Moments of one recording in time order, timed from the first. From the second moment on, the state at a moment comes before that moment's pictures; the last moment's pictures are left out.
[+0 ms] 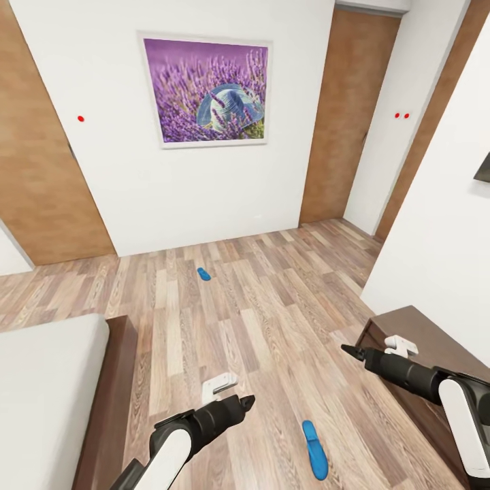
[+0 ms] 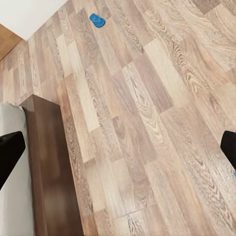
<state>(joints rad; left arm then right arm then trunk) -0.22 0.00 -0.52 -1.52 1.03 0.57 0.56 -0.28 -0.18 -0.32 -1.61 -0.46 1.04 0.32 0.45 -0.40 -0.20</state>
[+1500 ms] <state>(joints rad) -0.22 0.00 -0.52 -1.52 1.03 0.57 0.56 -0.28 -0.18 -0.32 -1.61 -0.46 1.04 0.32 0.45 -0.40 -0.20</state>
